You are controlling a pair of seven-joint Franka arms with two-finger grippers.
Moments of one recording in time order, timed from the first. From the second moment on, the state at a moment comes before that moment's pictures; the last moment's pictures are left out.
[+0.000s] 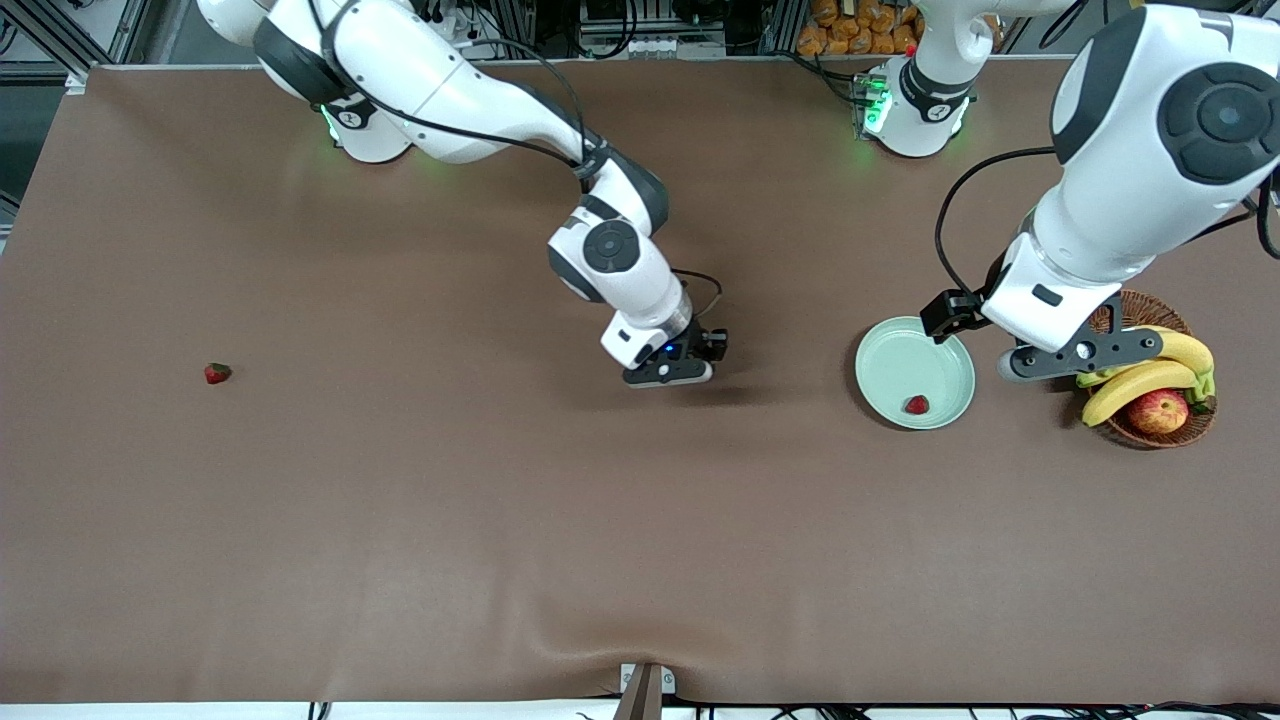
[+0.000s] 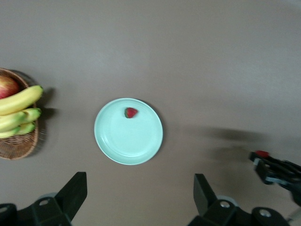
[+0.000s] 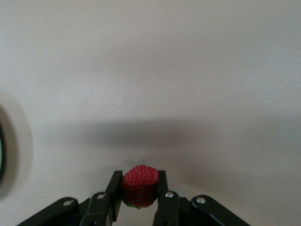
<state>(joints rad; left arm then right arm) -0.08 0.22 -0.24 -1.45 0.08 1.61 -0.46 0.62 0.89 0.29 -1.42 -0.09 2.61 0.88</state>
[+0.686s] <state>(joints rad) -0.12 0.36 -0.25 -1.47 0.06 1.71 -0.48 0.68 0.97 0.23 -1.33 -0.09 2.69 0.94</state>
